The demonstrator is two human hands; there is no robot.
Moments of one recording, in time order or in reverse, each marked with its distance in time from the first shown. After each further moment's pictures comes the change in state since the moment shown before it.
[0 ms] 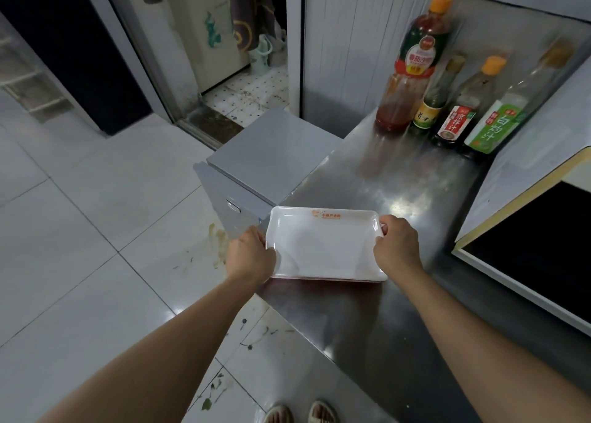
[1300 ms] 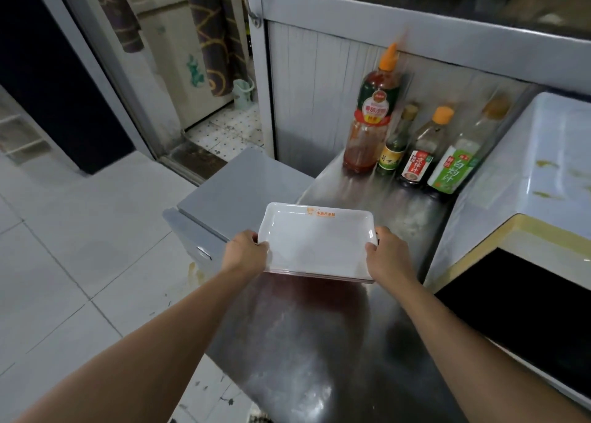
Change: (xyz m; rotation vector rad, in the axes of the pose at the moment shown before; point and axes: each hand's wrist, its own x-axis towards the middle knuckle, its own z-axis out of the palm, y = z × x) left_hand 0.065 0.094 0.001 -0.118 -0.087 0.041; right_hand 0.068 0.003 -0.054 -0.022 0.044 -0.003
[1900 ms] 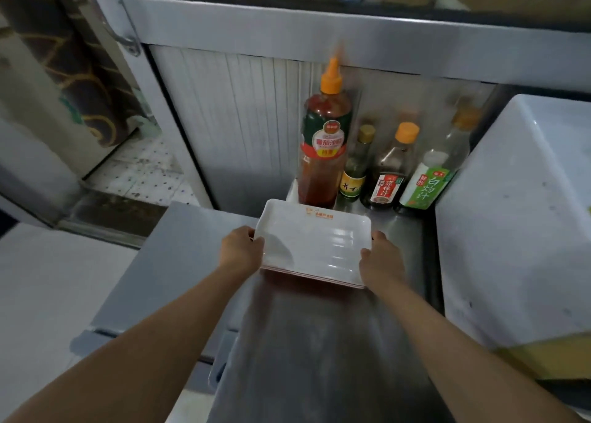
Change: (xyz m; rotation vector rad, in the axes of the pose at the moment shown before) left_hand 0.188 0.102 0.050 0.119 -0.165 0.294; right_hand 0.128 -0.004 0.023 0.099 0.147 0.406
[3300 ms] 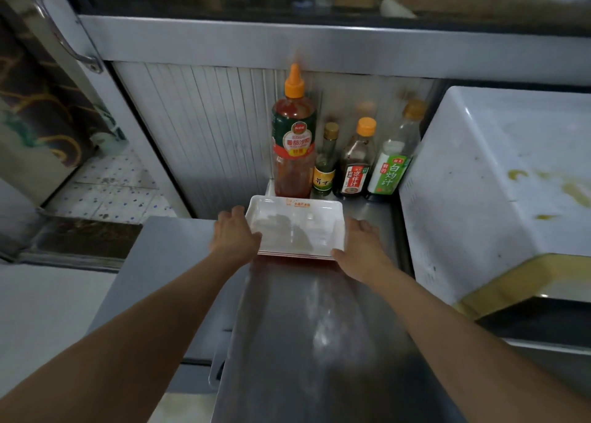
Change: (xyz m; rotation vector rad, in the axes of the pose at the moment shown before) left_hand -0.016 0.032 -0.025 0.246 -0.083 0.184; right_hand -0.035 -0.005 -0.028 -0.203 -0.070 -0.162
